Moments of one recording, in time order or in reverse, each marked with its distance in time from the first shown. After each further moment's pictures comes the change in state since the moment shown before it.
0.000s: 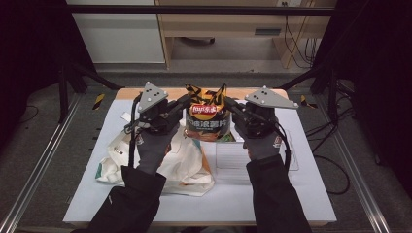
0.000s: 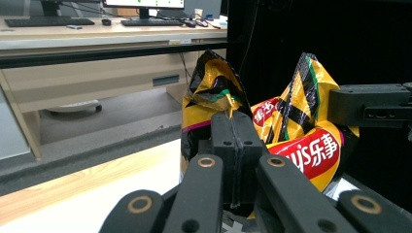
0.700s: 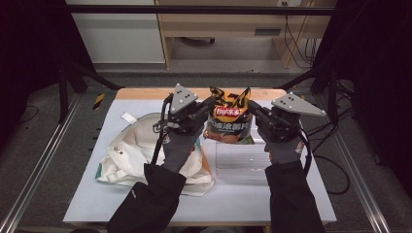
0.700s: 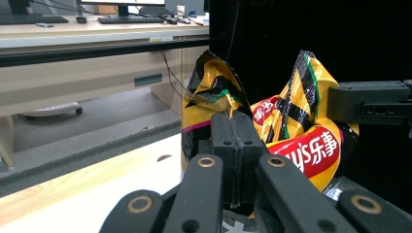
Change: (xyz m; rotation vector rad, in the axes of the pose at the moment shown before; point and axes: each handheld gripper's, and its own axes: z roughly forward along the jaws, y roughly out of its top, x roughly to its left) left arm -0.036 -0.007 0.040 0.007 -0.053 0.018; right arm -0.038 -0.018 -0.027 0.003 -0.074 0.029
